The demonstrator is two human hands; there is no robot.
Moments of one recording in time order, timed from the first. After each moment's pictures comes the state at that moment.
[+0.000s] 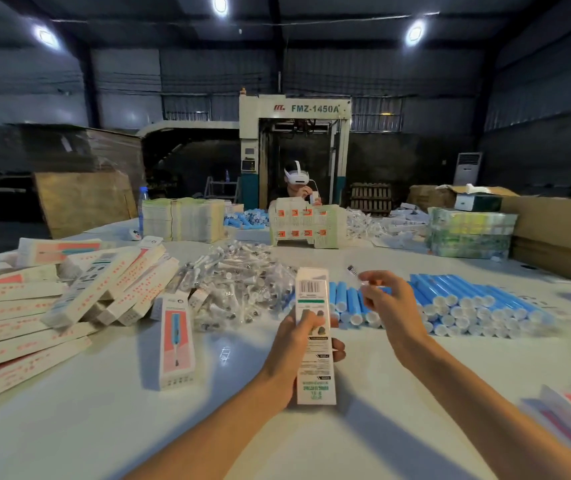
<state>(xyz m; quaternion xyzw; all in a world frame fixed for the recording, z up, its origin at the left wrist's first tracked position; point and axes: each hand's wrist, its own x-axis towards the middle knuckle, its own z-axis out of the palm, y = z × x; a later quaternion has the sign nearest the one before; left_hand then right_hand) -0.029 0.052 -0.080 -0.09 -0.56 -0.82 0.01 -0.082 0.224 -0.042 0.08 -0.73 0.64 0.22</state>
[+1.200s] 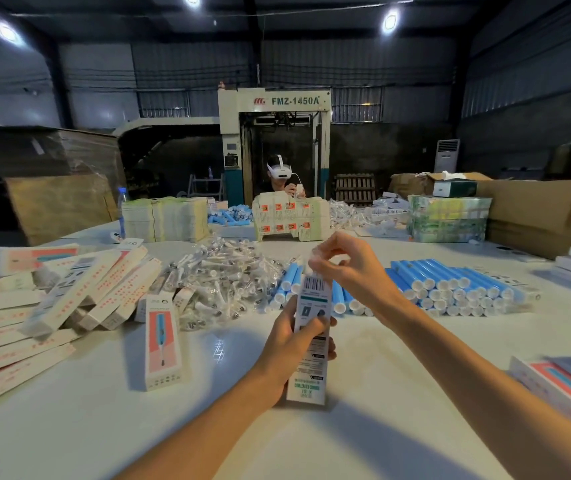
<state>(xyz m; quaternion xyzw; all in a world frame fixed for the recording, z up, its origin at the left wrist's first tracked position) -0.030 0.061 -0.089 -0.17 -0.63 -0.76 0.02 -0.066 0.214 0.008 0.25 -0.80 0.50 0.22</state>
